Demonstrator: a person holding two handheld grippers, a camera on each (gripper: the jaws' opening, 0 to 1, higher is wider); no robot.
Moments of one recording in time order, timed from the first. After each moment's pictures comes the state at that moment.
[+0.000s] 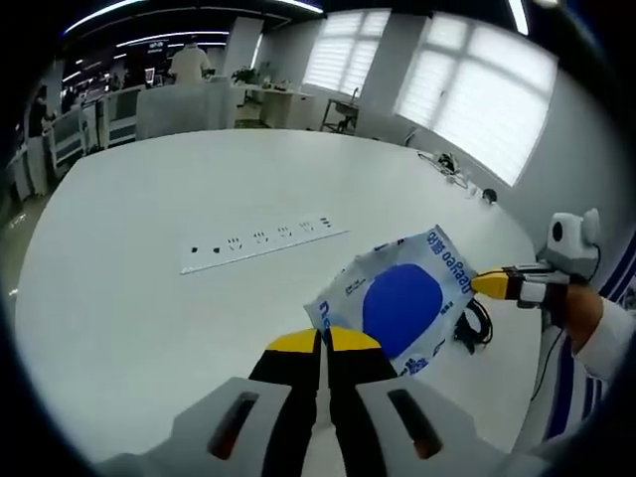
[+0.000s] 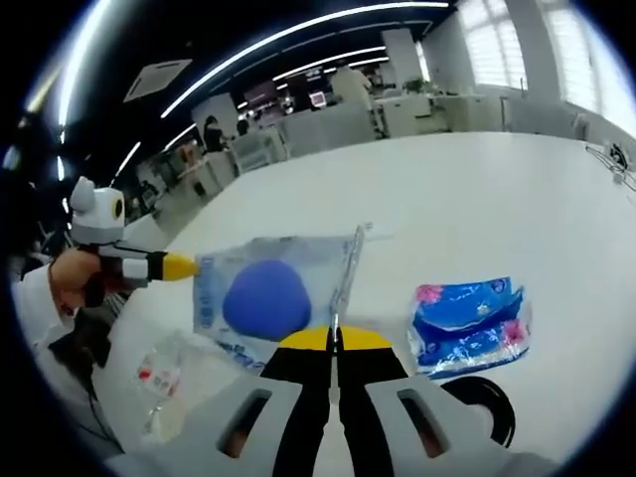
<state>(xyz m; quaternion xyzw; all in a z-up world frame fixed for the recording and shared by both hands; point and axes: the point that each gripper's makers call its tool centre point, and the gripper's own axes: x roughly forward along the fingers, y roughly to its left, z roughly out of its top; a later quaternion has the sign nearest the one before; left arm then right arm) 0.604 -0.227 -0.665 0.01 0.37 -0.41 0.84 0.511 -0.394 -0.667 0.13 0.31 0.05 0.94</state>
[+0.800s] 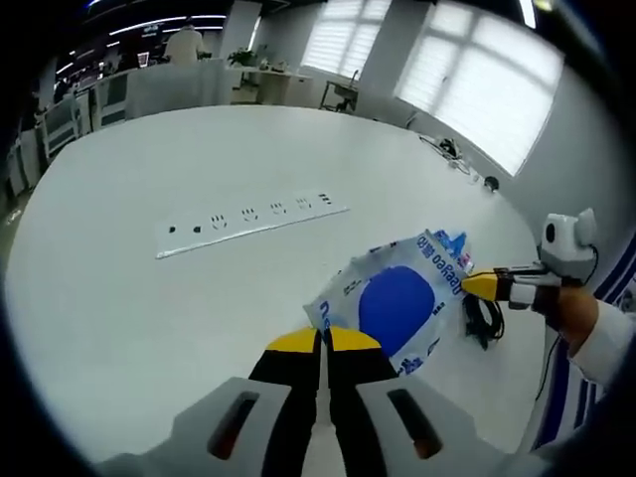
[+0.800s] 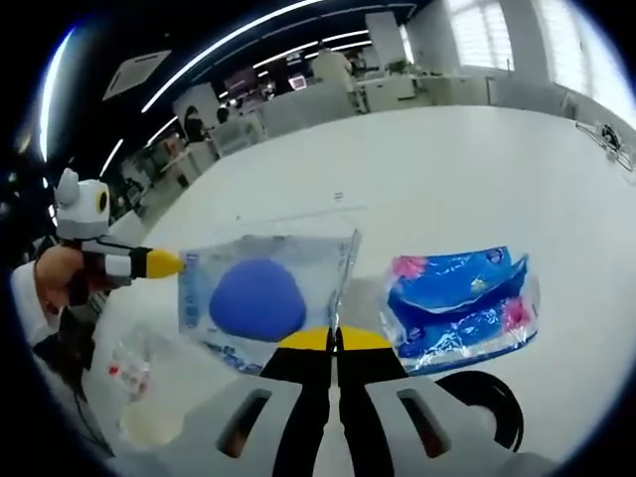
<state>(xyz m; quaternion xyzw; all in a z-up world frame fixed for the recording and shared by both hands) 0.610 -0.249 -0.708 0.02 0.40 -0.41 0.82 0.518 -0.416 -0.719 0.14 0.35 0.02 0.93</state>
